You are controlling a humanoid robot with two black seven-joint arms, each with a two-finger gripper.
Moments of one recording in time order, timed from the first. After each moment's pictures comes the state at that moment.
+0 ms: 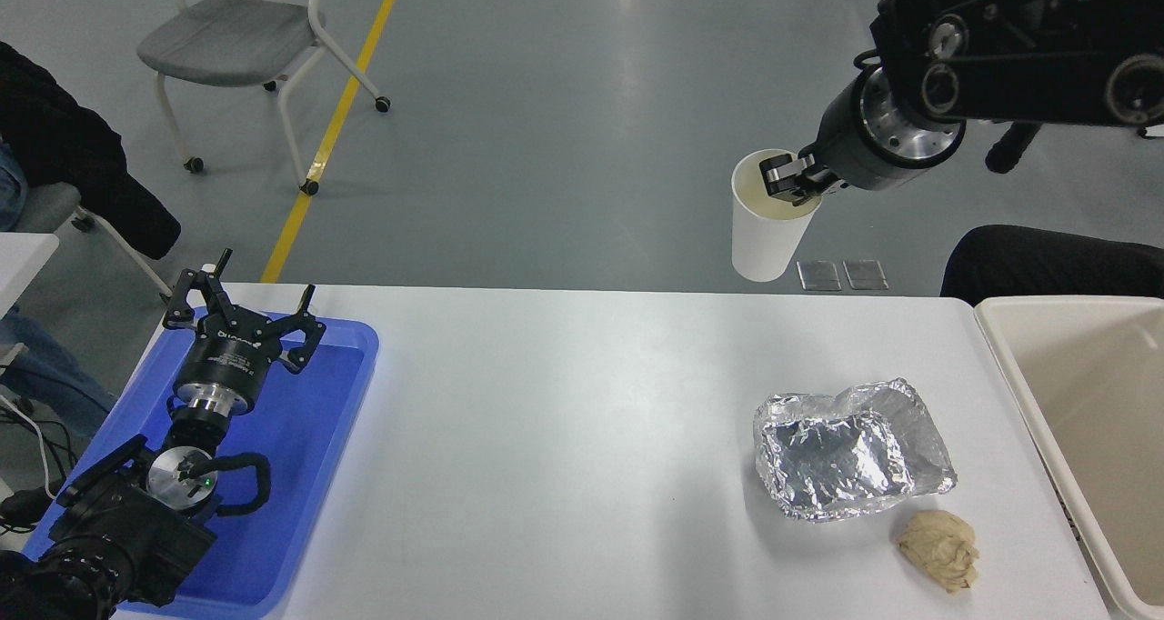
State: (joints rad) left arm -0.63 0.20 -0.88 -0.19 -0.21 -0.79 -0.31; right arm 2.32 -0.32 -1.20 1.37 -0.30 0.48 -0.13
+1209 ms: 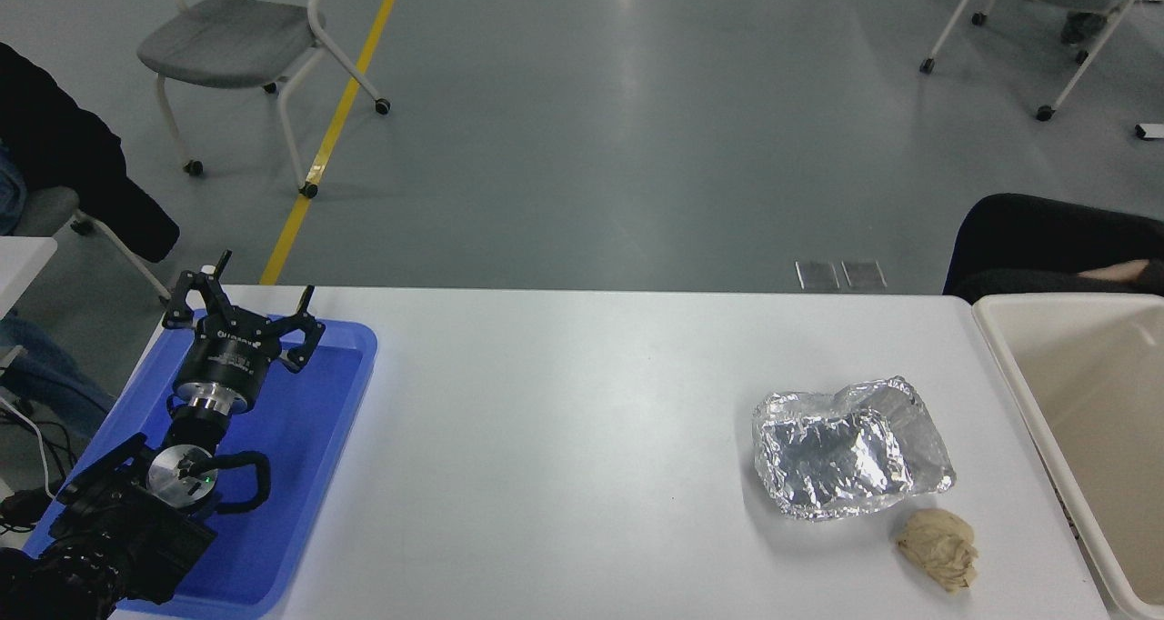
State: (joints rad) left arm -0.64 0.20 -0.88 -0.19 -0.21 -0.79 -0.31; right arm 1.23 -1.07 -0.59 0.88 -0.91 0.18 -0.08
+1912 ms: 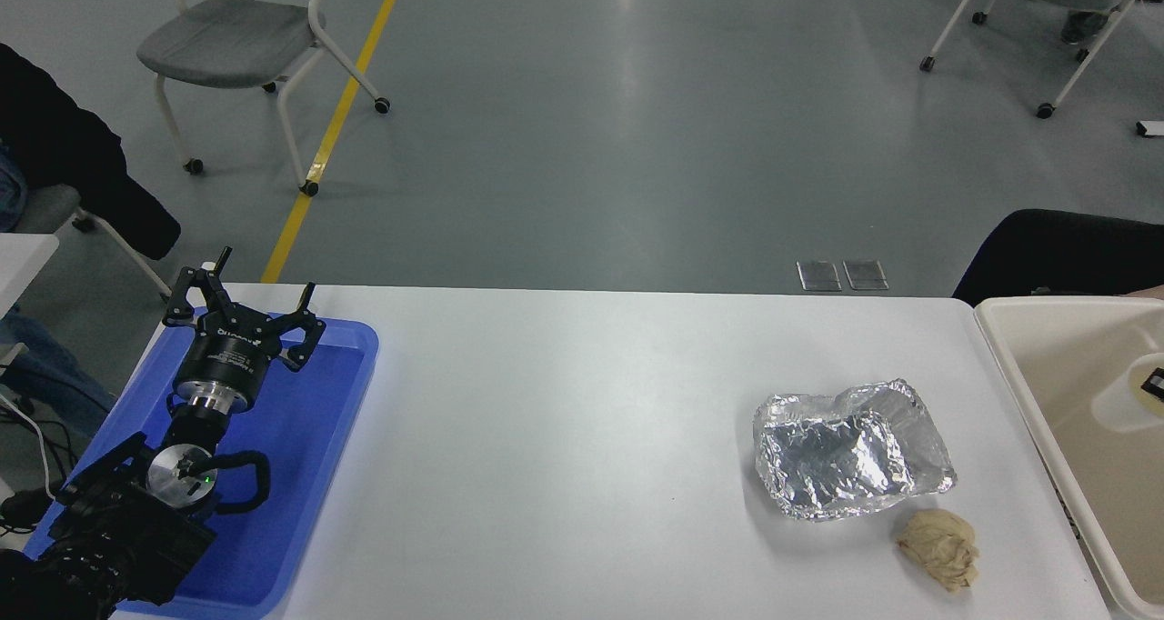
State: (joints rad) left arm -0.64 0.20 -0.88 -0.19 -0.21 -0.79 -0.31; right arm 0.73 -0.62 -0.08 0.25 -0.77 0.15 -0.06
